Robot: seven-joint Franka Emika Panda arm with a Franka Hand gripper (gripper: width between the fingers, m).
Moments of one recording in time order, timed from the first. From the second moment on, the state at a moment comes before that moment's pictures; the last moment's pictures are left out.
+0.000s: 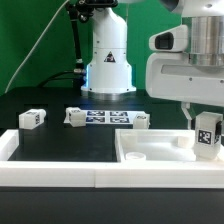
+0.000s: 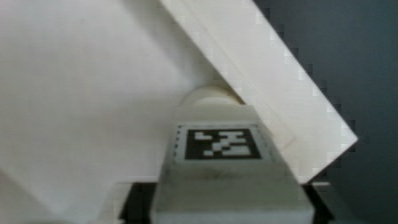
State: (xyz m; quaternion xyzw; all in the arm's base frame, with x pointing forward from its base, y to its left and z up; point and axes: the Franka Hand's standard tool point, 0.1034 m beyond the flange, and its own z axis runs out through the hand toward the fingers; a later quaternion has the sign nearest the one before) arm 0.626 0.118 0.071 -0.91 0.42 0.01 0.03
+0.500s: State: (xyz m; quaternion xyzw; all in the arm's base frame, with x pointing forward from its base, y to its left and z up) arm 0.625 0.122 0.071 -0.78 0.62 0.02 0.02
